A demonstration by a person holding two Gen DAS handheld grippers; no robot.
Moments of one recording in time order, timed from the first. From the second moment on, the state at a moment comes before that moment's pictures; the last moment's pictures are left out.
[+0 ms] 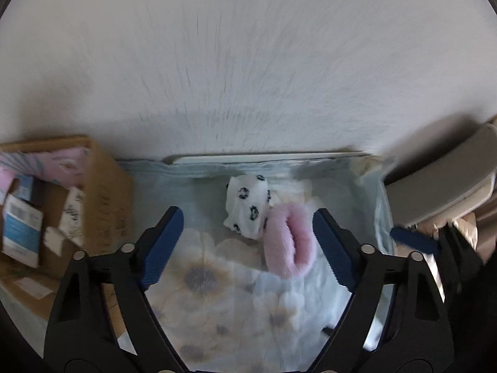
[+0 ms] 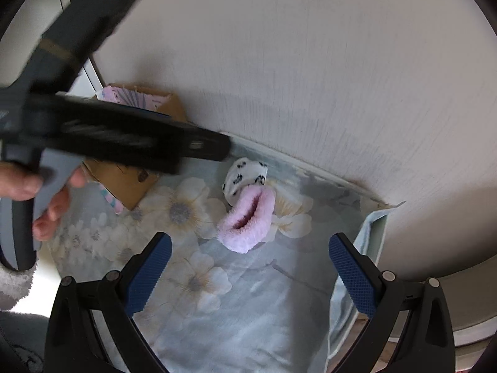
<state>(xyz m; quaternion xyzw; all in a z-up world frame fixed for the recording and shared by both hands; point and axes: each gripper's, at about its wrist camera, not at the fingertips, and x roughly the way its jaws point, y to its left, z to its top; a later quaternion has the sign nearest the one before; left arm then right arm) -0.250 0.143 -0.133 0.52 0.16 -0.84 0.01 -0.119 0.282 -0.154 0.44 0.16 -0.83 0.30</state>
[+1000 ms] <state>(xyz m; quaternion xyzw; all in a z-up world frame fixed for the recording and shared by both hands) -0.267 0.145 -0.199 0.52 0.22 -0.82 -0.02 -0.147 0.251 -0.233 0.44 0.16 -0.85 0.24</state>
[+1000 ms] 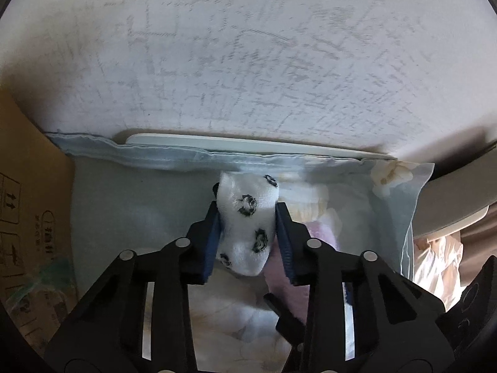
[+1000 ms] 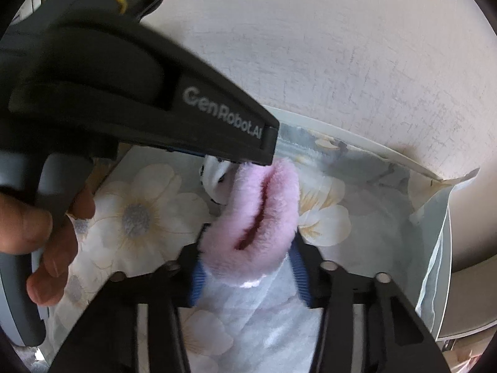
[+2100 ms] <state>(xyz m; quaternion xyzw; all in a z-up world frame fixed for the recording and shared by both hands) -0.170 0.058 -0.021 0.40 0.17 -0.90 -0.01 -0.091 0.214 -0.079 0.38 0.15 -0.88 0.23</state>
